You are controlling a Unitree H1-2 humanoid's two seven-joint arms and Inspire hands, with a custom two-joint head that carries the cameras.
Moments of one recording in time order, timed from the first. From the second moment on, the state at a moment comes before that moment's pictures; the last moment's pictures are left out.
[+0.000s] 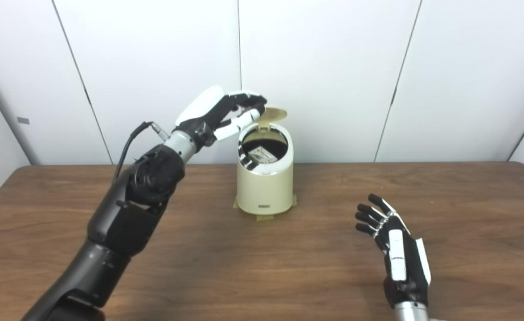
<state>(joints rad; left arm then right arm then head) -0.78 0.36 -0.32 0.19 0.50 0.06 -0.23 0.01 0.07 -0.03 -0.05 -0.03 -0.16 -0.10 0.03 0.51</state>
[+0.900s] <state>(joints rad) -0.69 0.43 -0.44 0.10 0.89 -0.14 -0.25 0.00 0.08 -0.04 -0.04 -0.05 -0.16 -0.12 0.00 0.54</state>
